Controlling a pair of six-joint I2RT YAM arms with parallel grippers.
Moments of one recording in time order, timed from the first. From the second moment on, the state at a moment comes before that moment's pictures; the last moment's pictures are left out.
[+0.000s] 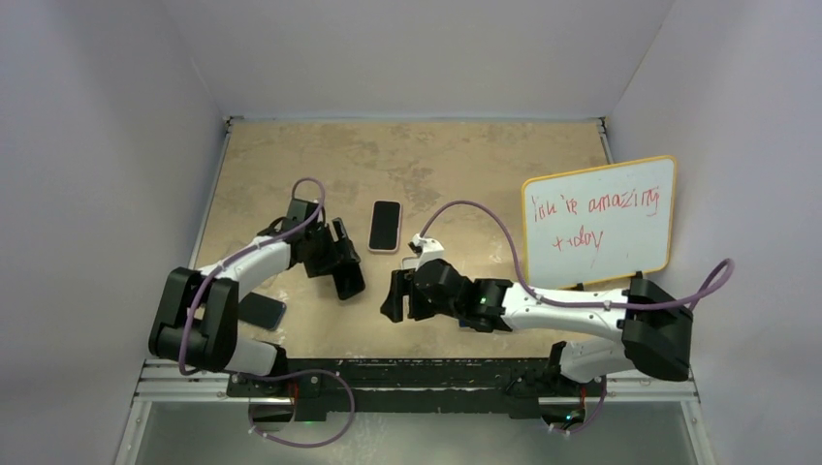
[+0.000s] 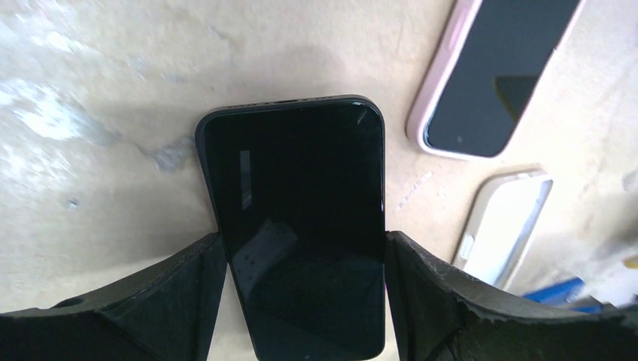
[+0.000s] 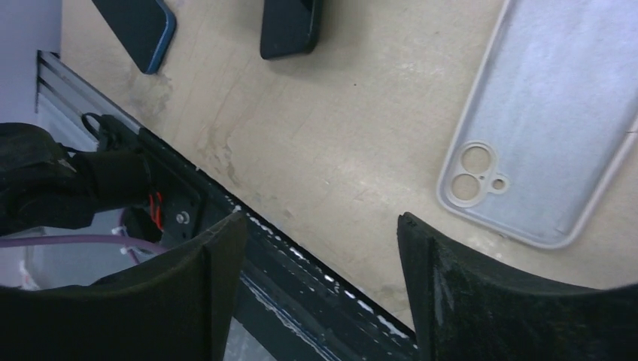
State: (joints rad) left arm -0.25 1.45 0.72 -0.34 0.16 -0.63; right arm 1.18 1.32 0.76 -0.13 0.16 0.87
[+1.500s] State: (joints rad) left arm -0.25 1.11 0.53 -0.29 0.48 -0.70; right arm 1.11 1.53 0.72 0.18 0.05 1.01
